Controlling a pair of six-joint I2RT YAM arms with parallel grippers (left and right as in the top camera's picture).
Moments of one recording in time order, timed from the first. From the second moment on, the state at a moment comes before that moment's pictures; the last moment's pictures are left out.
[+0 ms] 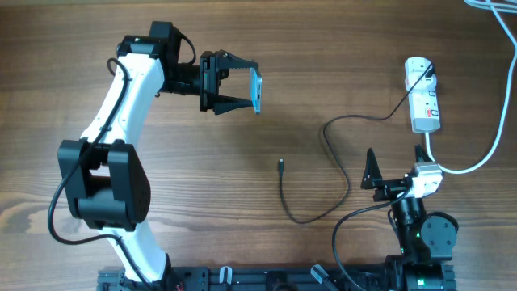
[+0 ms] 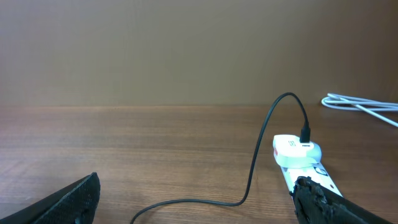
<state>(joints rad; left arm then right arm) -0.11 1.97 1.65 -1.25 1.52 -0.81 -0.02 0.02 0.01 0.00 -0.10 0.04</state>
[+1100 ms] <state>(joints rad) -0.11 1.97 1.65 -1.25 1.43 -0.80 -0.02 0.02 0.01 0.00 -0.10 0.04</state>
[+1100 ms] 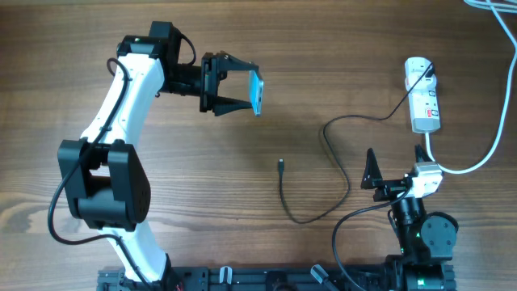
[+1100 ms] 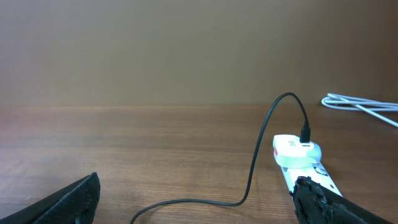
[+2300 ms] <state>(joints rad) -0.47 2.03 1.65 -1.13 -0.02 -0.63 -0.02 0.02 0.01 0.00 -0.10 0.04</state>
